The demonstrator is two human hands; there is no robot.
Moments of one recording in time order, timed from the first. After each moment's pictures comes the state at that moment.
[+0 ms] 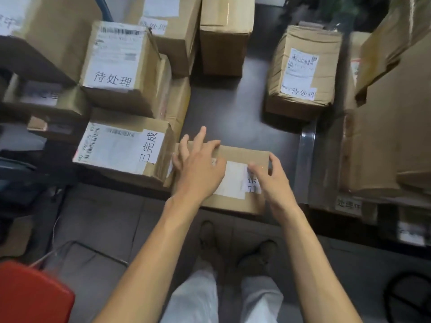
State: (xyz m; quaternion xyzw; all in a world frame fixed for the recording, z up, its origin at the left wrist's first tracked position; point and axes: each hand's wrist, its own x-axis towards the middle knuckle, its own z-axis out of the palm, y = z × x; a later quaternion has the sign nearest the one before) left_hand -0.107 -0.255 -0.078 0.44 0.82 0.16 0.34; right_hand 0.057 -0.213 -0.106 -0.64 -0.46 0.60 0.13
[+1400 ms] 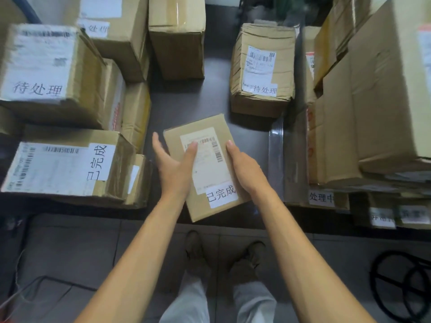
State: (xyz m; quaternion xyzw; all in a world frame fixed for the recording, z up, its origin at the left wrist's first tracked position) left_hand -0.085 -0.227 -0.132 0.17 0.75 0.50 0.40; right_hand 0.056 -0.173 -0.122 -0.65 -0.51 0.56 0.05
